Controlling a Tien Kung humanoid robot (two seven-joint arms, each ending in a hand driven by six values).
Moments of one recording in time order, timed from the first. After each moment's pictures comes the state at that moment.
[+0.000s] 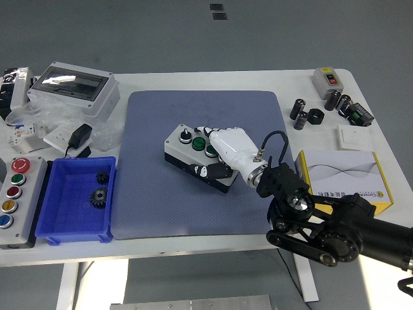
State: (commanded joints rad) left arm -0.05 0.13 -1.41 -0.18 1.47 0.00 0.15; right arm 0.74 -0.26 0.25 1.28 -1.89 -0.39 -0.33
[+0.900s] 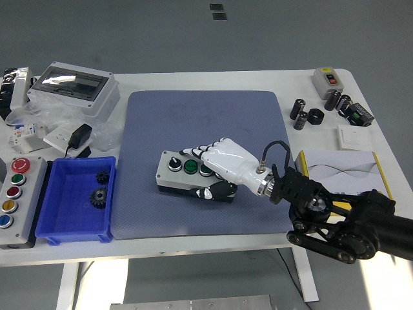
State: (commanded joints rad) left arm -0.07 0.12 -1.42 -0.18 1.49 0.00 0.15; right arm 0.75 -0.33 0.19 1.21 -1.96 -0.44 -0.02
